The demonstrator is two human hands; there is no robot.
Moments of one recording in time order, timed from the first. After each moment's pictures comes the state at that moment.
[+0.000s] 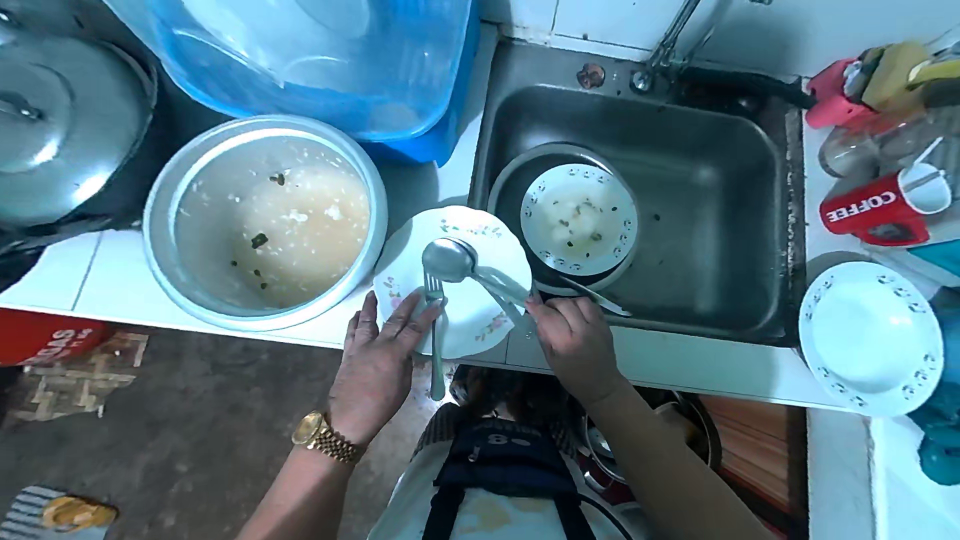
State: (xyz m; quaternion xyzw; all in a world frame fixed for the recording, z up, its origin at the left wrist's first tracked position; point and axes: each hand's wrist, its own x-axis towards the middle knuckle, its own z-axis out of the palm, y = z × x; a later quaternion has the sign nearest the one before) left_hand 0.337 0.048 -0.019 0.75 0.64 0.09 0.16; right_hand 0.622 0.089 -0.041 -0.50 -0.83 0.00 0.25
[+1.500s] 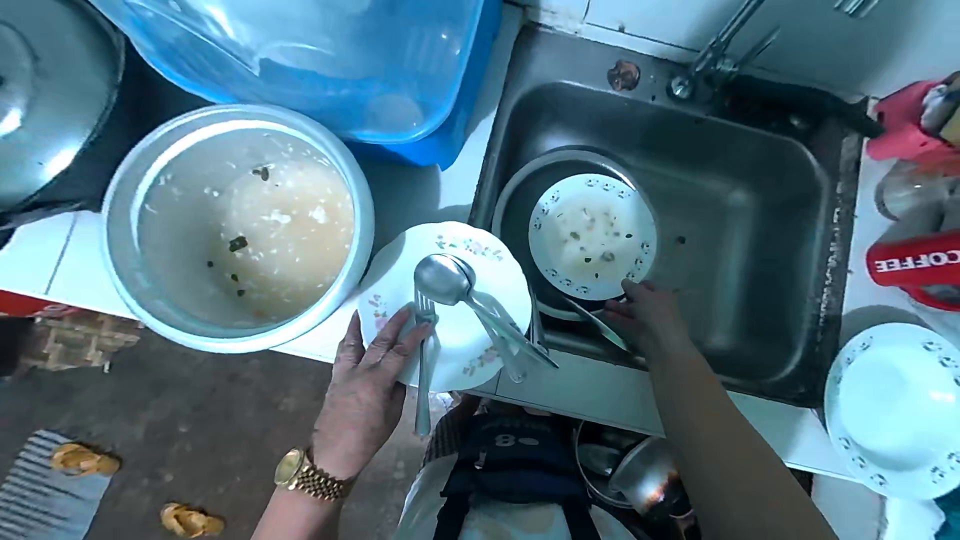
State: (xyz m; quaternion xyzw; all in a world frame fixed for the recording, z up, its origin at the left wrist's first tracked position) left_hand 0.349 0.046 -0.031 0.70 0.67 0.15 0.17; right_hand 0.708 0.211 -0.071 -0.77 -0.17 0.55 0.28
